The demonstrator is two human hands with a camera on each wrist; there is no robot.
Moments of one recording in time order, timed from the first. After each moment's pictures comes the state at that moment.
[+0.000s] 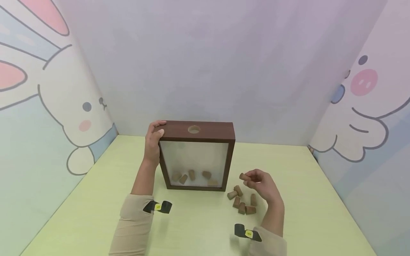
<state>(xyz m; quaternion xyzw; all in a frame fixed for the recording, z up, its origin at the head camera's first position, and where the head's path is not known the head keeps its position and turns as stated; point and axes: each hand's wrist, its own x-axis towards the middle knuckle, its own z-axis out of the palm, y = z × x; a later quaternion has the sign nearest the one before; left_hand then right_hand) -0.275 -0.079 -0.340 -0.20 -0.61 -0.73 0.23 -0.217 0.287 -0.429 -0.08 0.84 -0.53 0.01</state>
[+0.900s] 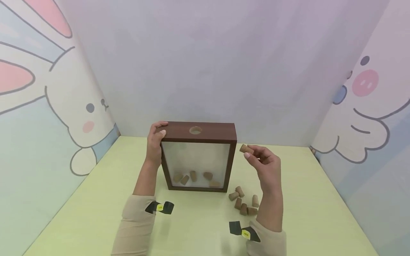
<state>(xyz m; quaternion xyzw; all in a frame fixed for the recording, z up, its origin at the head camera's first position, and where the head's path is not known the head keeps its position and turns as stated) -0.275 -0.079 -0.341 -0.20 -0.62 -0.73 0.23 -0.206 0.238 -0.338 -0.13 0.63 -0.74 -0.20</state>
